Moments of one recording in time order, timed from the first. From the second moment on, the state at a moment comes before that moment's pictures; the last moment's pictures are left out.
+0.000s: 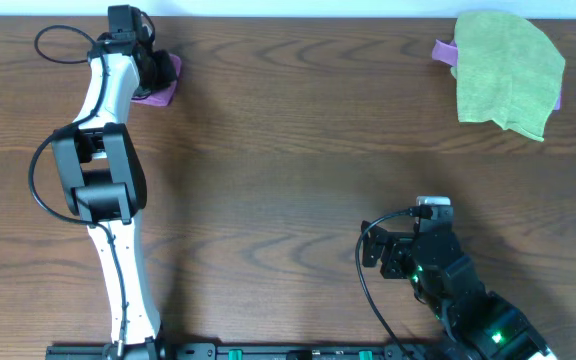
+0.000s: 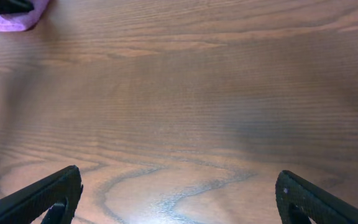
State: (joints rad) left arm 0.09 2.50 2.12 -0.72 0.15 -0.29; right arm 0.61 0.60 0.52 -0.62 0.22 0.60
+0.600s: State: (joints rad) left arm 0.09 2.50 2.12 -0.74 0.24 -0.38; right arm 0.61 0.60 0.52 -0.62 0.22 0.60
